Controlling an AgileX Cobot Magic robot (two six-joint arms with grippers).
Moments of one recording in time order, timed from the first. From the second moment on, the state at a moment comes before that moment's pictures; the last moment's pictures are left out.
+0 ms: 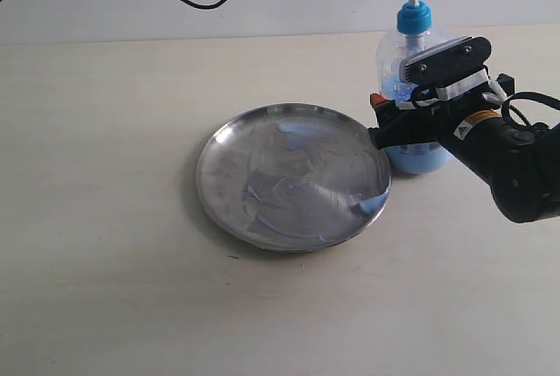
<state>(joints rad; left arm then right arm) -0.70 2.18 -2.12 -0.64 0.75 0.52 0.32 1.95 -0.61 0.12 -0.93 -0.28</state>
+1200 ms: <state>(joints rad) -0.70 2.18 -2.12 -0.64 0.75 0.52 0.32 1.95 -0.61 0.12 -0.93 -0.28</state>
